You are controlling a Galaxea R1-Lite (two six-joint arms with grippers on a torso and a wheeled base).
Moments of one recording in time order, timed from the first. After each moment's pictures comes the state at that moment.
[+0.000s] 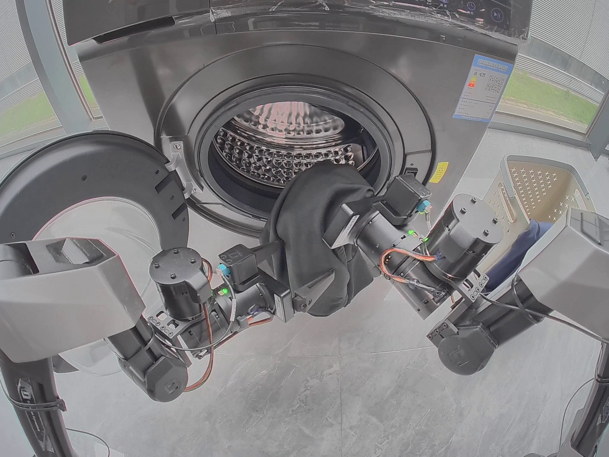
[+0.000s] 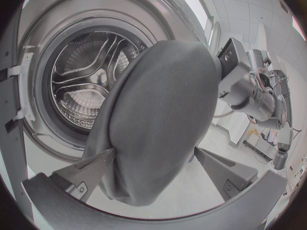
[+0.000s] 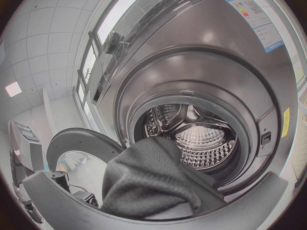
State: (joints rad) left arm -0.57 2.14 -0.66 -1.55 -0.23 -0.01; right arm 0.73 2.10 -0.95 -1.53 -0.07 0.19
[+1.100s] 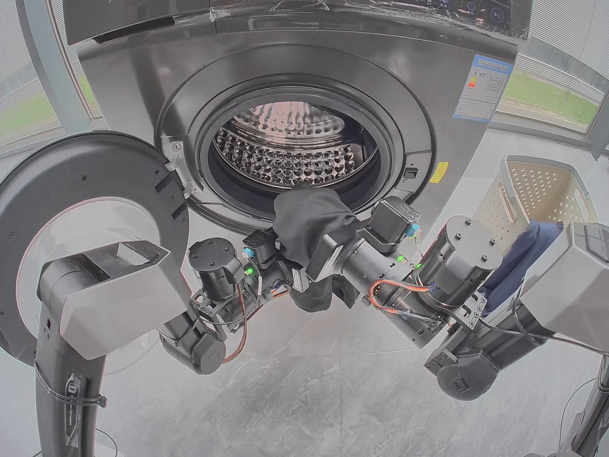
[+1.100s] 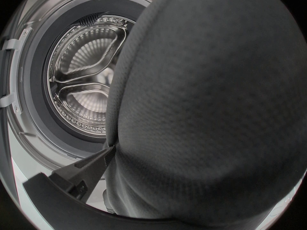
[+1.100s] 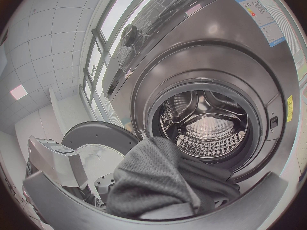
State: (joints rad) left arm -0.52 2.38 -0.99 -1.54 -0.18 -0.01; right arm 0.82 2.07 -0.88 -1.54 -0.07 0.19
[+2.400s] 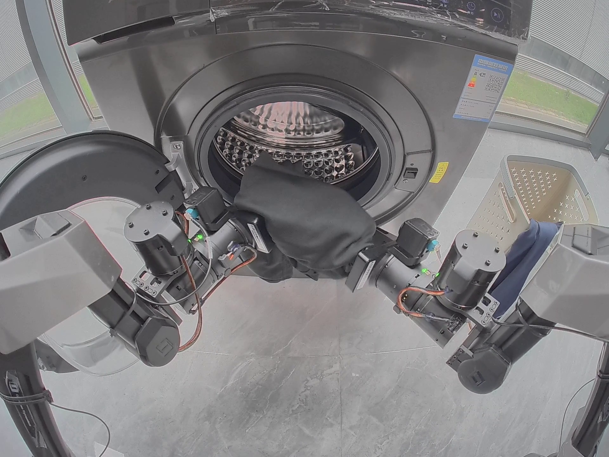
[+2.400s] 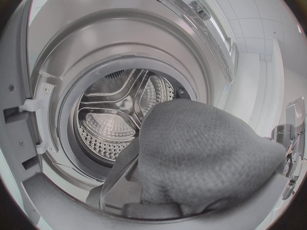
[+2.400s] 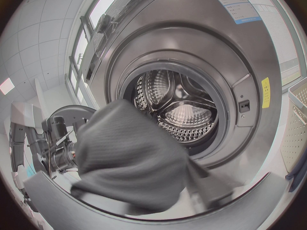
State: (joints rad) left arm -0.49 2.09 -0.82 -1.54 -0.09 -0.16; right arm 0.70 2.09 -0.74 -1.54 -0.07 0.20
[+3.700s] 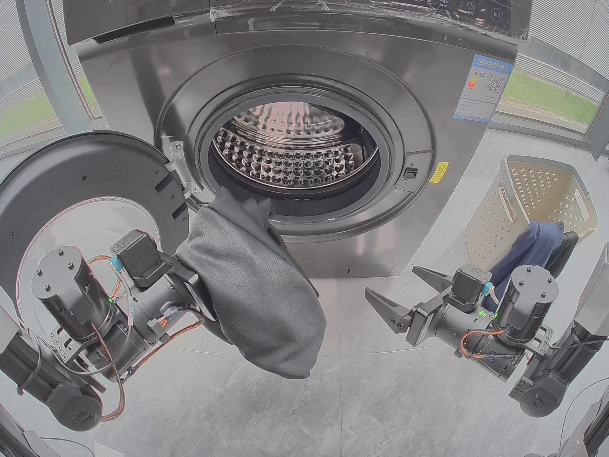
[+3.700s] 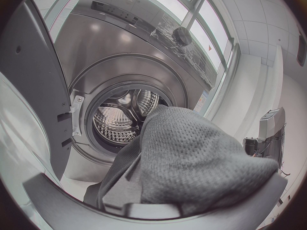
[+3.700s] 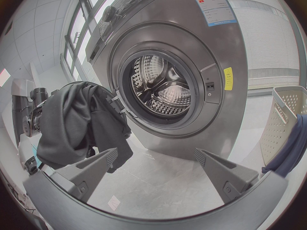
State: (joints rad) left arm -0.57 1.70 -0.33 -1.54 -0.04 -0.20; right arm 0.65 1.90 -0.34 -1.54 -0.04 0.14
